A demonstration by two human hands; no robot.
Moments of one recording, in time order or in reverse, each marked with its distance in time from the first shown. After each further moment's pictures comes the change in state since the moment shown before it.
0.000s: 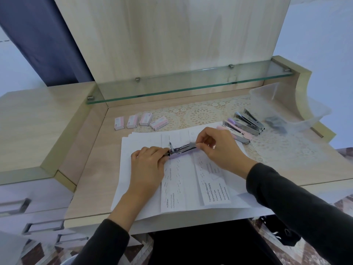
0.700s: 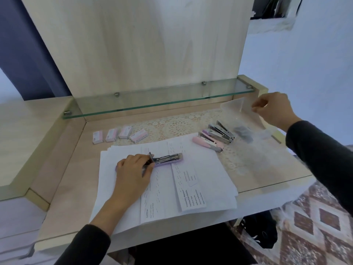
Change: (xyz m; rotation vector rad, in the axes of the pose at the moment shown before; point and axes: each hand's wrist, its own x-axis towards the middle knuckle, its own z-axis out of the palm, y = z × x) left_hand 0.010 0.006 0.004 -0.057 -0.066 0.000; right_hand 0.025 0.070 -0.178 -0.425 0.400 0.358
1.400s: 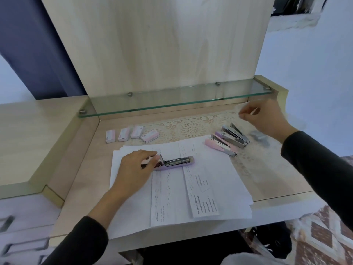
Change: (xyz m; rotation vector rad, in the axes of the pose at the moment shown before) left_hand 0.015 -0.008 -0.024 -0.269 -0.032 -0.128; right_hand -0.016 -0.044 0.030 0.139 -0.117 -0.180
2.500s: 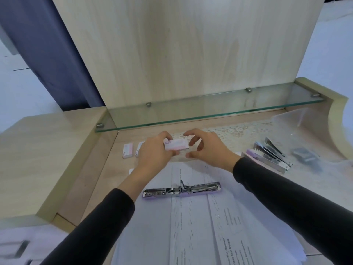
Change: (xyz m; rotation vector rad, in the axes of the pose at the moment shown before) left_hand 0.100 0.004 -0.003 0.226 0.000 -0.177; right_hand 0.021 -0.086 0.147 0.277 -0.444 -0.189
